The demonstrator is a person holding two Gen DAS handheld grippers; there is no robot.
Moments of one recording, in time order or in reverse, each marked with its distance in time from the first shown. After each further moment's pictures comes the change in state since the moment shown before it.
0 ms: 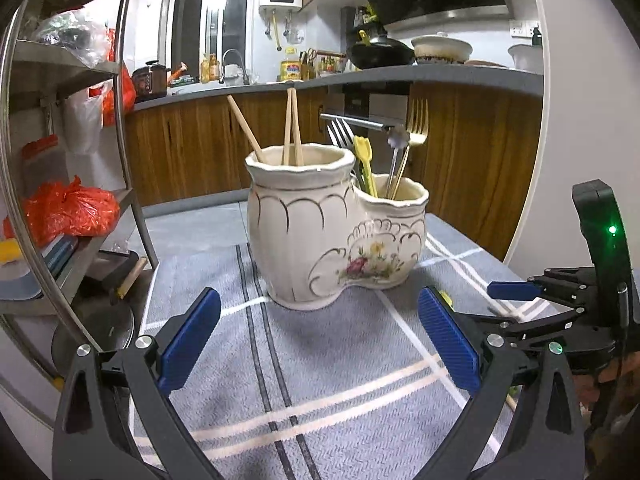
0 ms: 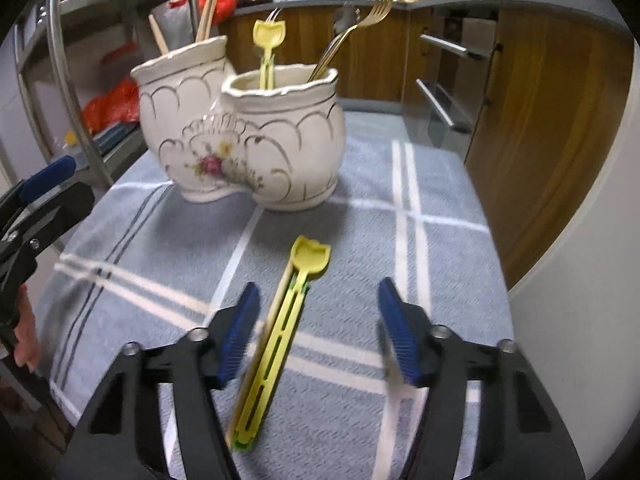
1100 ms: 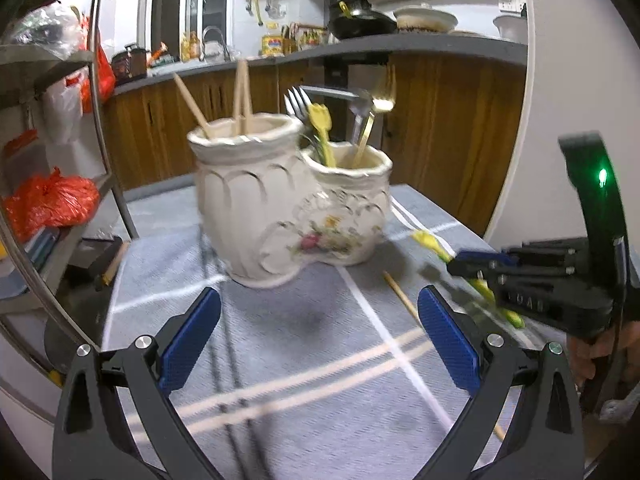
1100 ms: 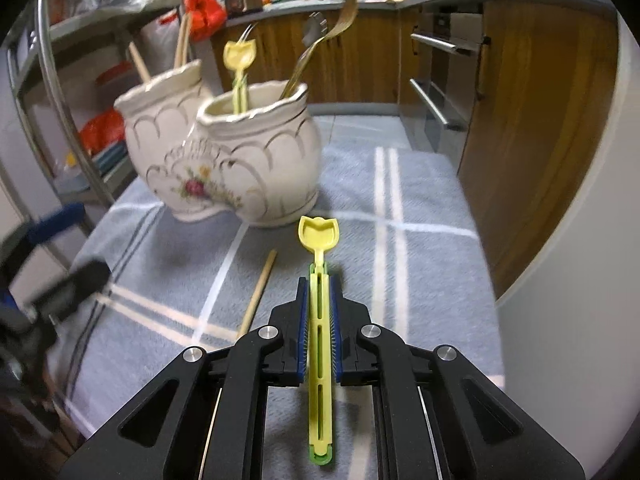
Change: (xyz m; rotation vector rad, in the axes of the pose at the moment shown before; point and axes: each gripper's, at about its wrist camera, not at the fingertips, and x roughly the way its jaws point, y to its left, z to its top) left arm 0.013 -0.040 -0.003 0.016 0.123 -0.057; right arm -0.015 -0.025 0.011 0.078 -0.056 0.019
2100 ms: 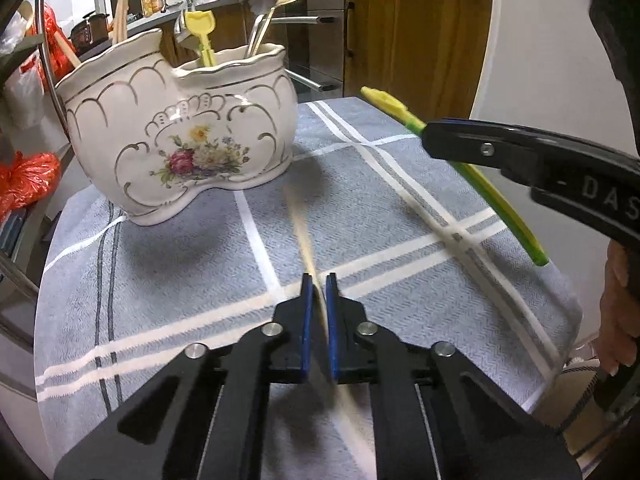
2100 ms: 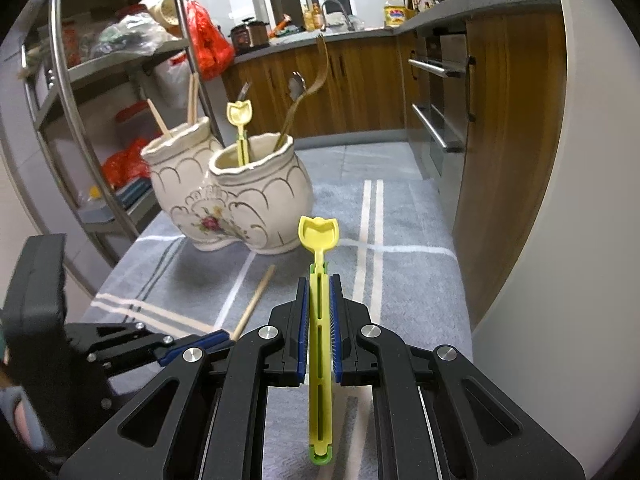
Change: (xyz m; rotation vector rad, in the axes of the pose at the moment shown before) left arm 0.040 -0.070 -0.020 0.065 0.231 -0.044; right arm -0.037 -0.021 -0.005 0.028 -0.119 0.085
